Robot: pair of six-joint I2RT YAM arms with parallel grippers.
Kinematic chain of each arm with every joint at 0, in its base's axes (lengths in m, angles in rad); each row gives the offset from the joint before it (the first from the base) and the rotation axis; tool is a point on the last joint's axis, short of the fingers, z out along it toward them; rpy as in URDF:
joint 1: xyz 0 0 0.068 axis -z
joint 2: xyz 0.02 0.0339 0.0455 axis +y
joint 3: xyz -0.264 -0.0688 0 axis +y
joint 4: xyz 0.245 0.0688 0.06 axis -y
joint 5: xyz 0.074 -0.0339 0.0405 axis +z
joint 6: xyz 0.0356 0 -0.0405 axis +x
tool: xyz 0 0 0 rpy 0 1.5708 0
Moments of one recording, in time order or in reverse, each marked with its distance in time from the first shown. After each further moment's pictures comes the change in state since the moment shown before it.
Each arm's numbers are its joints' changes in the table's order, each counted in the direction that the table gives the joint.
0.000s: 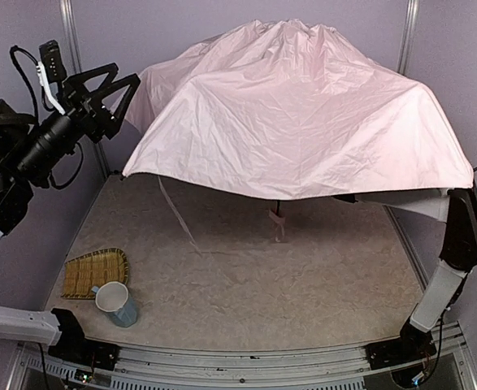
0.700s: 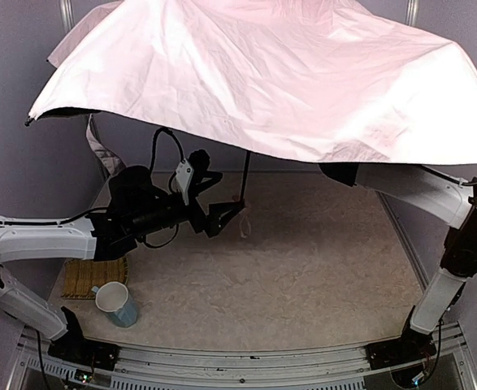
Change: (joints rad) left arm 0.153 0.359 0.409 0.315 -0.081 0.079; right arm -0.187 0.000 -0.359 -0.264 -0.068 0.087
